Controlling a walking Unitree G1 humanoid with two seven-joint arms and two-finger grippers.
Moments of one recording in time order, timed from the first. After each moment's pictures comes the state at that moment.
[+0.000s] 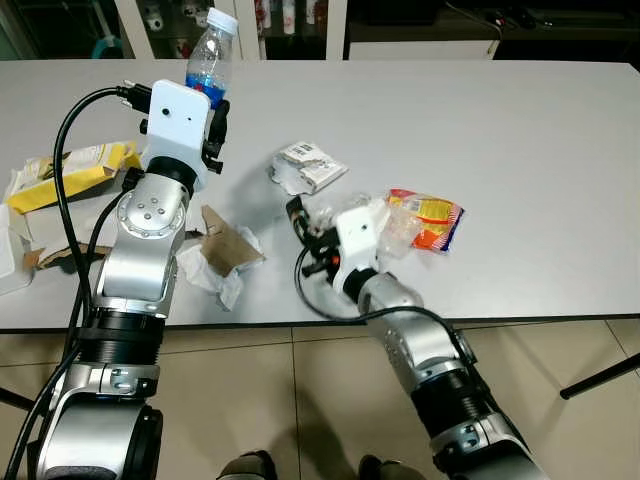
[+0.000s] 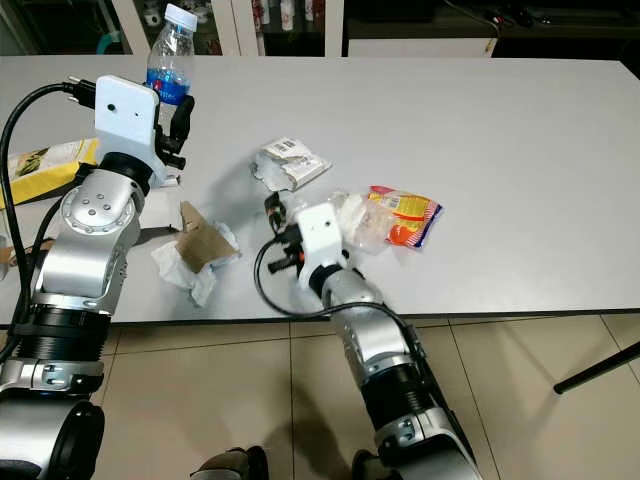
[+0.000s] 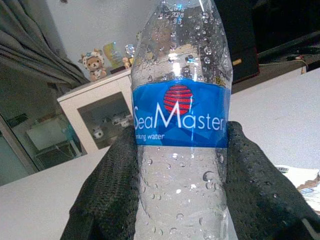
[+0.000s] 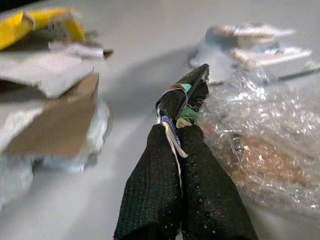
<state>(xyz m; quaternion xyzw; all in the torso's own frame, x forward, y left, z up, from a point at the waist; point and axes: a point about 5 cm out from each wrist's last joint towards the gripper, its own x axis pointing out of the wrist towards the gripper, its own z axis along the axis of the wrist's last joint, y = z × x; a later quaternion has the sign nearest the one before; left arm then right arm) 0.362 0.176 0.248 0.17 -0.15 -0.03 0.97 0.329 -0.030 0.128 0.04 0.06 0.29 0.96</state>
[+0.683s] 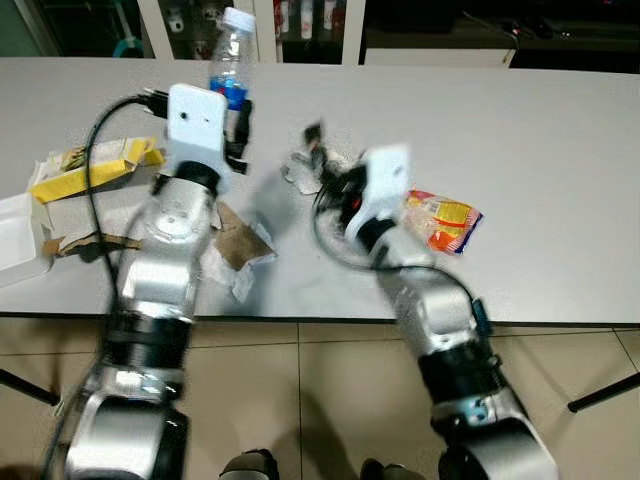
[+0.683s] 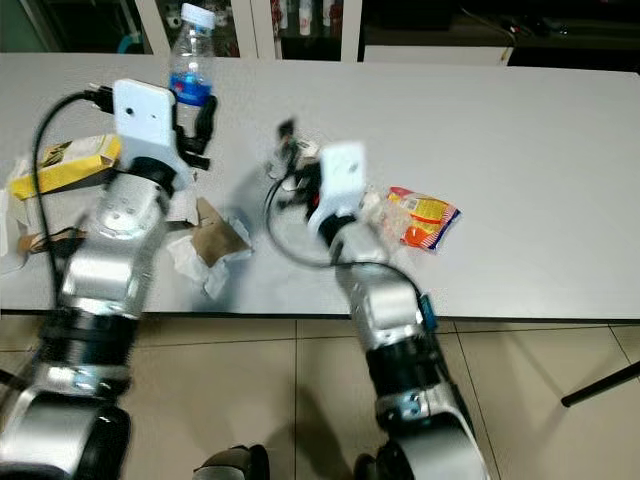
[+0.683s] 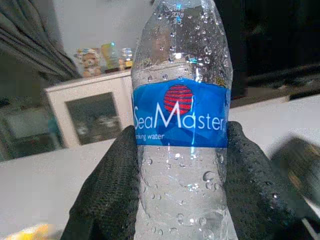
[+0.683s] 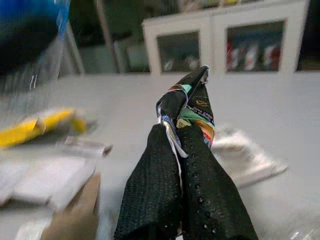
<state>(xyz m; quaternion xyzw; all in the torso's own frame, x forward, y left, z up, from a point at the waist) 0.359 0.139 0.240 0.08 -0.16 -0.07 0.98 0.350 -0.047 0.199 0.10 -0.06 0.22 0.97</state>
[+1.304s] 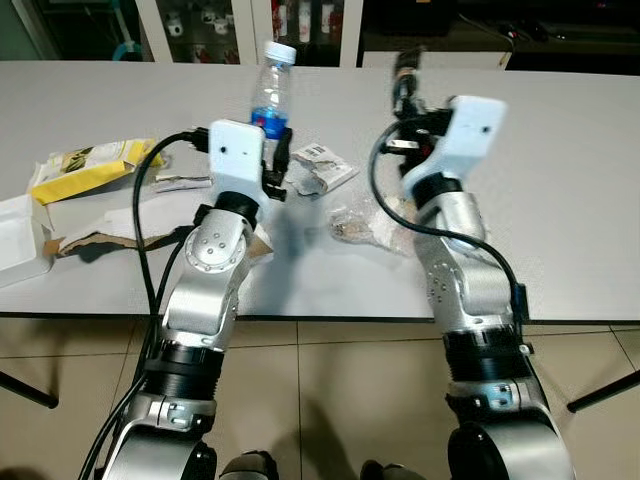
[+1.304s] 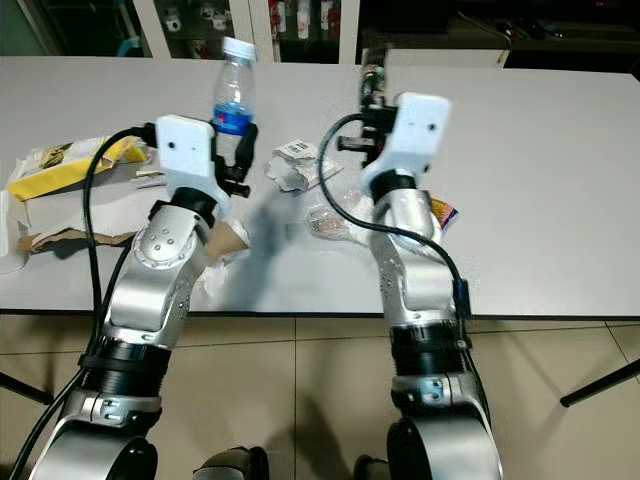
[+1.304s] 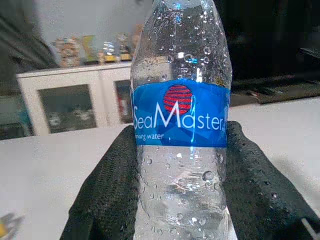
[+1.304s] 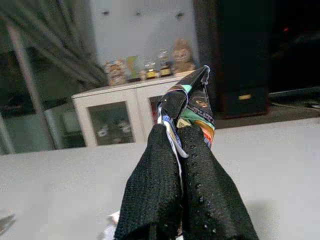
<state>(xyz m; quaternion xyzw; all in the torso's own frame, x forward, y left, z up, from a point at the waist) 0.345 0.119 0.217 0.04 -0.15 -0.08 0.98 0.353 -0.103 0.231 0.12 -0.17 0.06 0.98</state>
